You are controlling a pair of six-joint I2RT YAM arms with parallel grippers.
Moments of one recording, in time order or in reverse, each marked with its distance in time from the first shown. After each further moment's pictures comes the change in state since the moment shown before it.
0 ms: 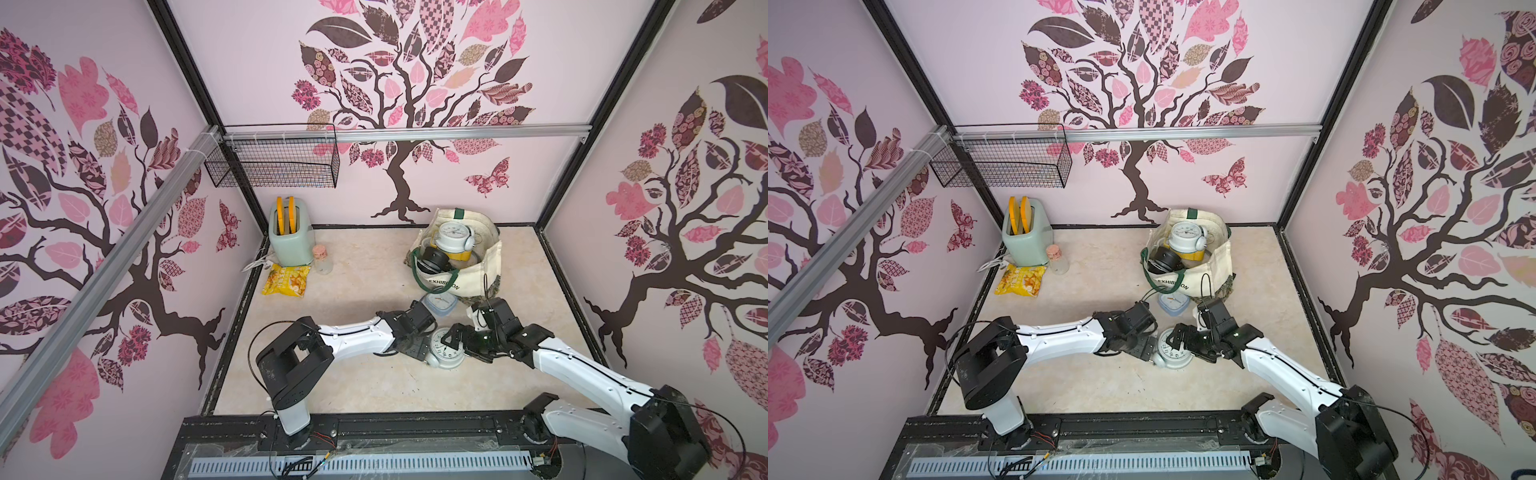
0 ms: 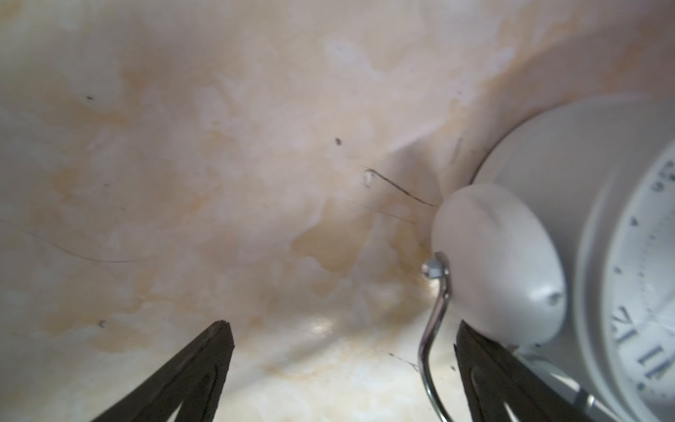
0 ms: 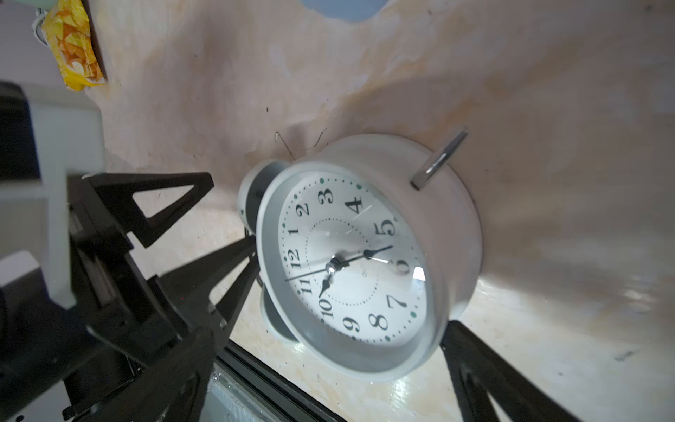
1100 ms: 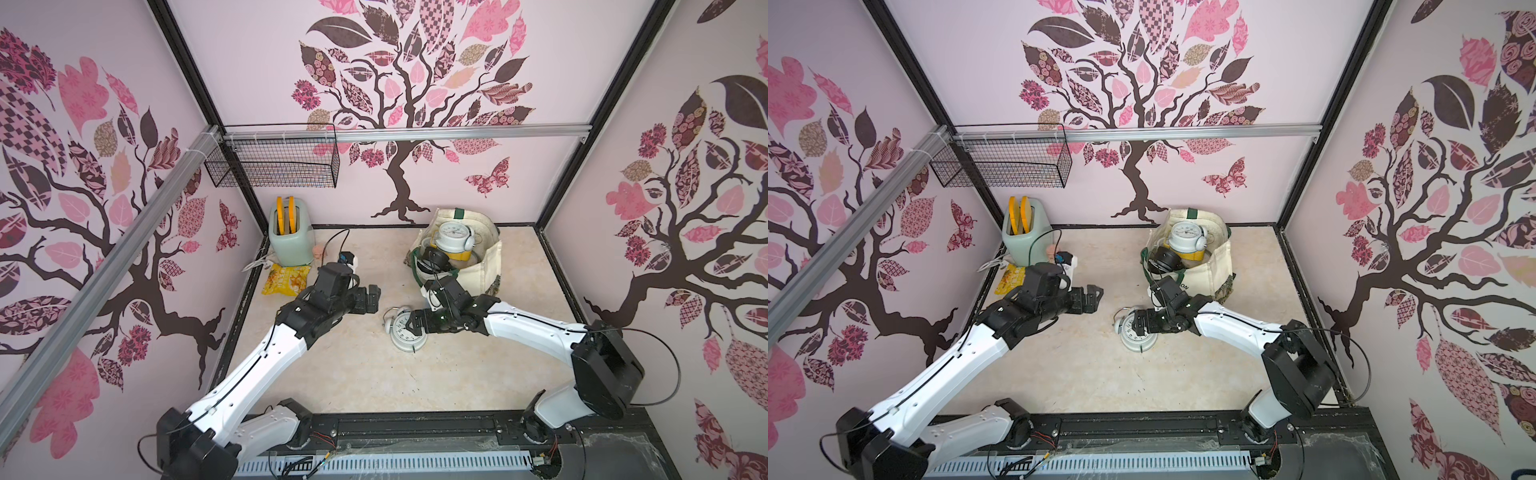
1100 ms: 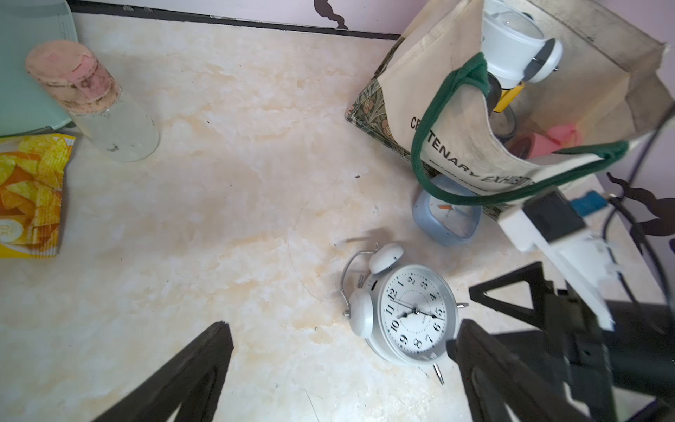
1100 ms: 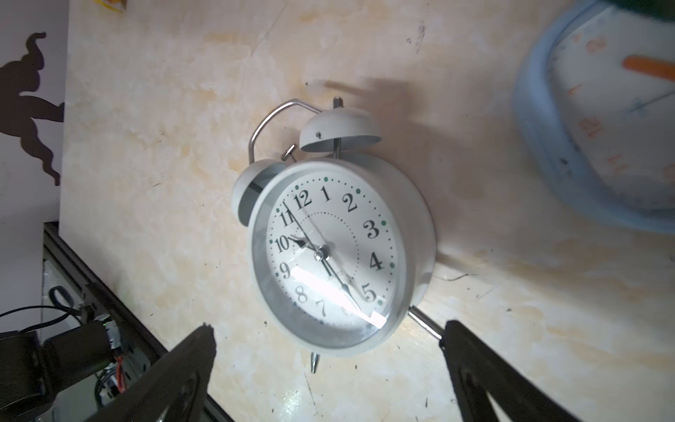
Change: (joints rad) left arm 0.396 -0.684 -0.079 -0.087 0.124 0.105; right arm 0.183 0.455 0.407 0.032 0.165 -0.265
